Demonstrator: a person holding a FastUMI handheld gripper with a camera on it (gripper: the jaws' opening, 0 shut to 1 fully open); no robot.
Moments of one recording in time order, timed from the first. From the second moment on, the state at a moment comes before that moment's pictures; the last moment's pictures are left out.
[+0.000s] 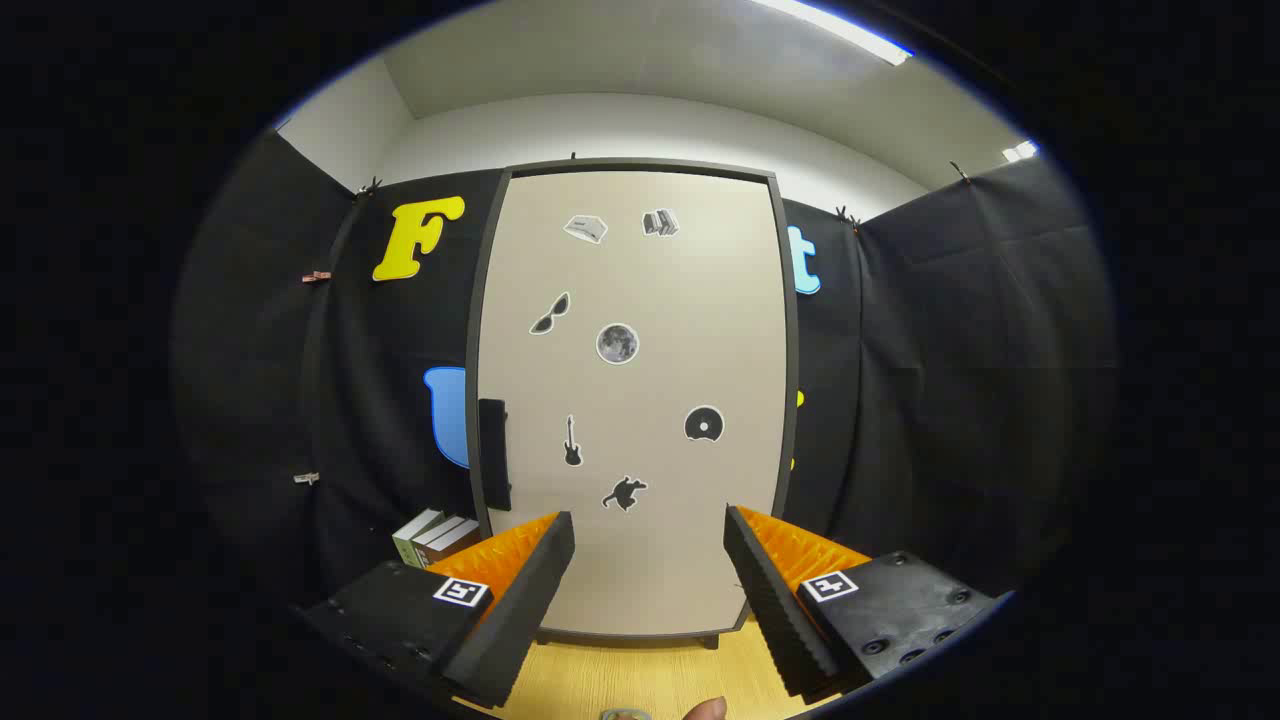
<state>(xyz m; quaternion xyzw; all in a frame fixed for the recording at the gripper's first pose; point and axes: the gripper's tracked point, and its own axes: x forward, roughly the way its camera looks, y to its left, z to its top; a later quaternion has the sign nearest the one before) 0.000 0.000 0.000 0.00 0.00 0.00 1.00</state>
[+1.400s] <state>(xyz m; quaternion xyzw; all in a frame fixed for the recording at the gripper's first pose) 0.056 0.097 0.013 0.02 -0.01 0.05 1.00</state>
